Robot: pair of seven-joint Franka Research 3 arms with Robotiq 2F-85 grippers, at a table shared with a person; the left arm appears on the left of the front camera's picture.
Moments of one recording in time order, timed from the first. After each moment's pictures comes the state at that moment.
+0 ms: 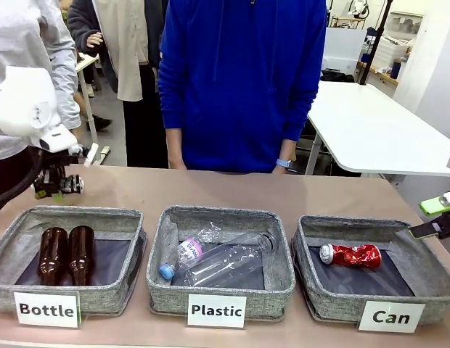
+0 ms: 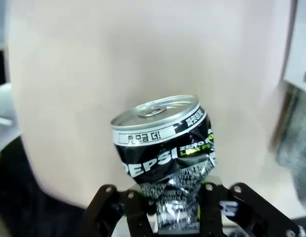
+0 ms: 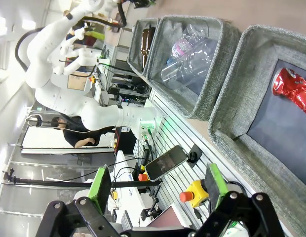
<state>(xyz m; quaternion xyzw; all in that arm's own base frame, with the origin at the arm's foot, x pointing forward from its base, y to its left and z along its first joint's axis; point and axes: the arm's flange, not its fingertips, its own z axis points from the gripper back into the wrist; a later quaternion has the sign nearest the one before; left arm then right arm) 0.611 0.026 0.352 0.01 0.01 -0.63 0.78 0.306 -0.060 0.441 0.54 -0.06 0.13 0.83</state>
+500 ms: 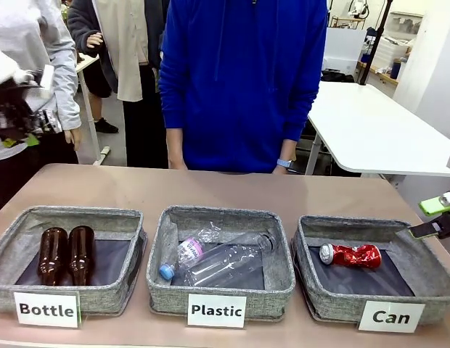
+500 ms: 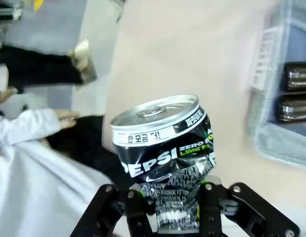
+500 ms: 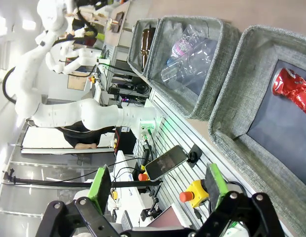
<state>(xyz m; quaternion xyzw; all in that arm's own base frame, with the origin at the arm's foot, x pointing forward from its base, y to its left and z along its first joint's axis) 0.519 0.049 0.521 0.03 -0.16 -0.62 0.77 0.306 -0.060 0.441 0.54 -0.06 0.13 0.83</state>
